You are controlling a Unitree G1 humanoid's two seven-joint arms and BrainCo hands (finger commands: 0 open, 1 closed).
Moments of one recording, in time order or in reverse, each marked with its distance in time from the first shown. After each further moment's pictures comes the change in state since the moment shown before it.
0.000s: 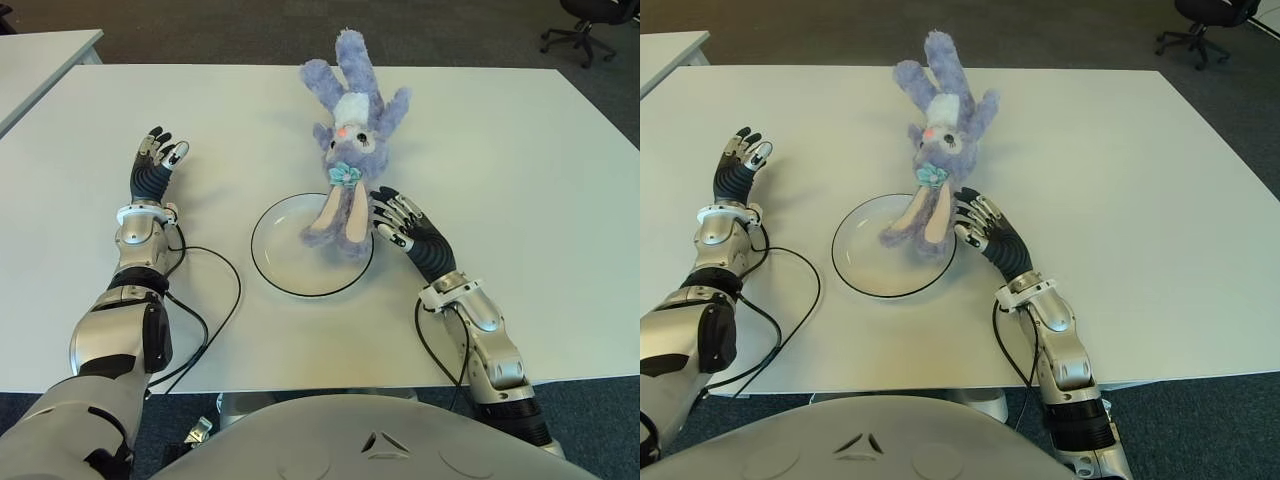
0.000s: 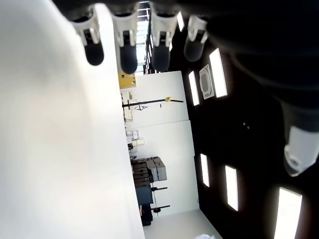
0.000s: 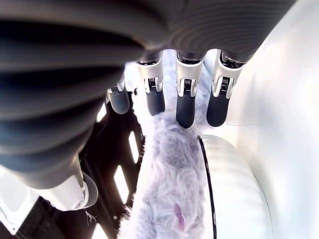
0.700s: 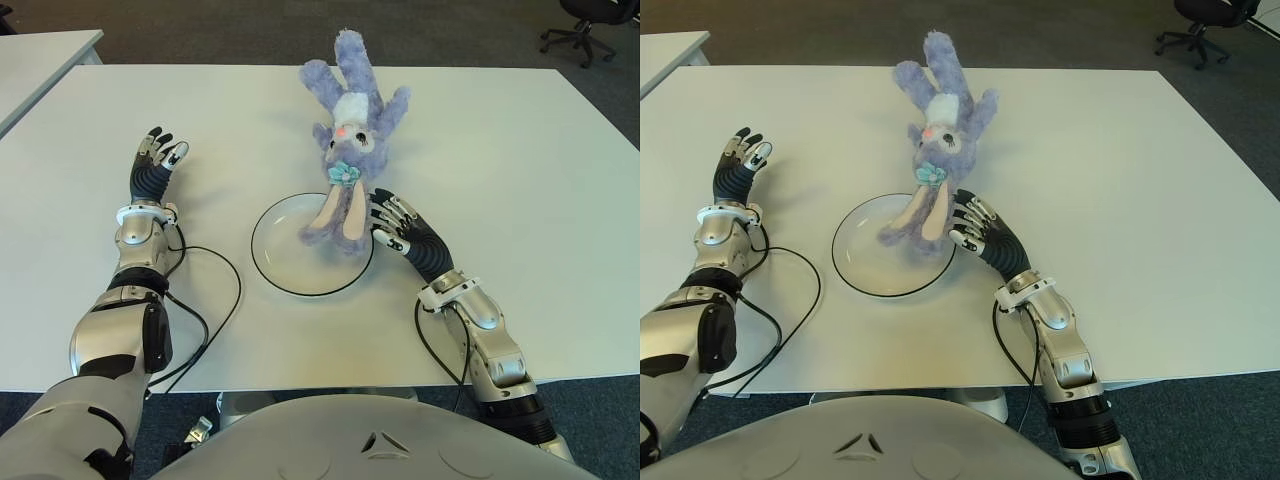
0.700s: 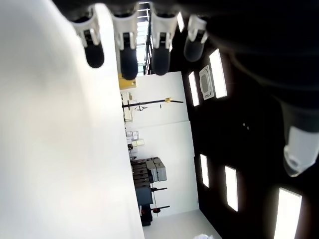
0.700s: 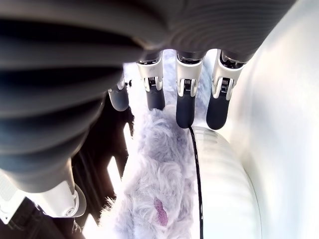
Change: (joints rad) left arm 0.000 0.000 0.002 0.001 -0.001 0.000 0.000; right arm -0.020 -0.045 0.035 0.011 -0.007 0.000 -0.001
